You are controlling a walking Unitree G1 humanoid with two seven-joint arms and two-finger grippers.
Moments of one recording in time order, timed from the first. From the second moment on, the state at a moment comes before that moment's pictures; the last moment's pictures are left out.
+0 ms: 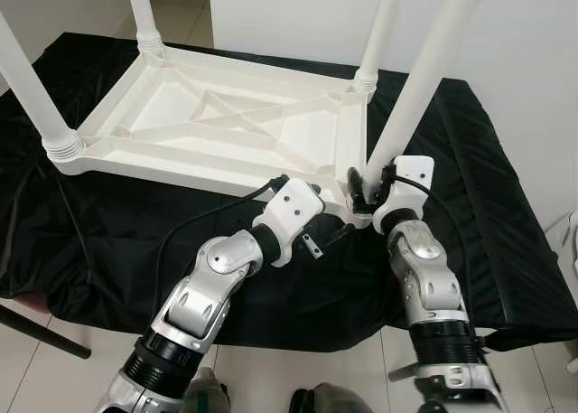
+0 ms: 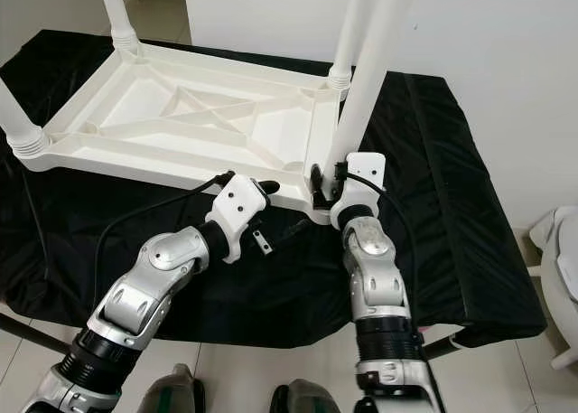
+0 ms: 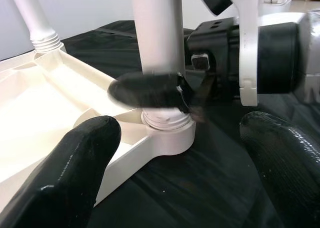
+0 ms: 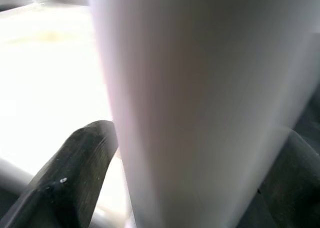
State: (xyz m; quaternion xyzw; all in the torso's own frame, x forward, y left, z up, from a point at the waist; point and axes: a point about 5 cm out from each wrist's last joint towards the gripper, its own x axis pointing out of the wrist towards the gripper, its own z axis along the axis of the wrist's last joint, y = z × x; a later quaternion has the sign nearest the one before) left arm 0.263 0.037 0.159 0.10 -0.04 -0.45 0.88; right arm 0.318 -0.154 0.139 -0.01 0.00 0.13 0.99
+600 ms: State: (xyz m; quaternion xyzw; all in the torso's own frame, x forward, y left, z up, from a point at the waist) left arm 0.266 0.039 0.163 0.11 -0.04 -0.45 0.89; right arm 0.341 -0.181 0.139 -0.09 0.02 0.36 0.93
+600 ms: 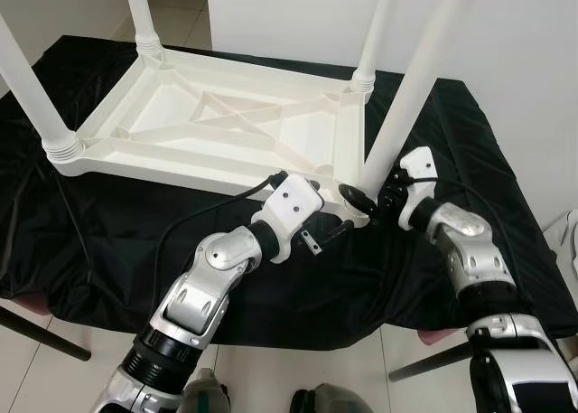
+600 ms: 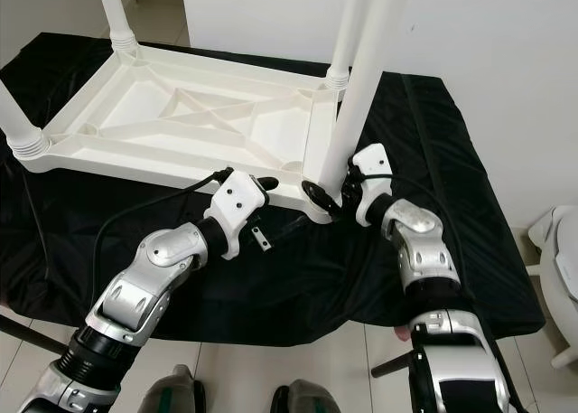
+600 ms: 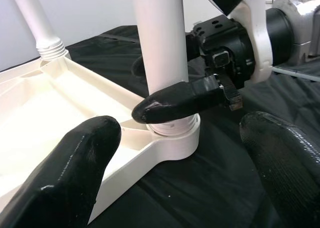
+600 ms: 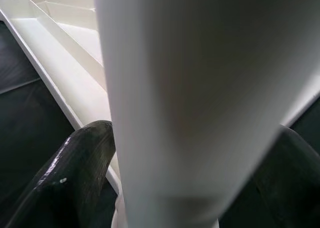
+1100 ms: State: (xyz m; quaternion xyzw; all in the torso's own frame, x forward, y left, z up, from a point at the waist) left arm 0.267 0.040 0.164 0.11 -0.04 -0.45 0.89; right arm 0.349 -0.179 0.134 -0.08 0.02 0.39 0.92
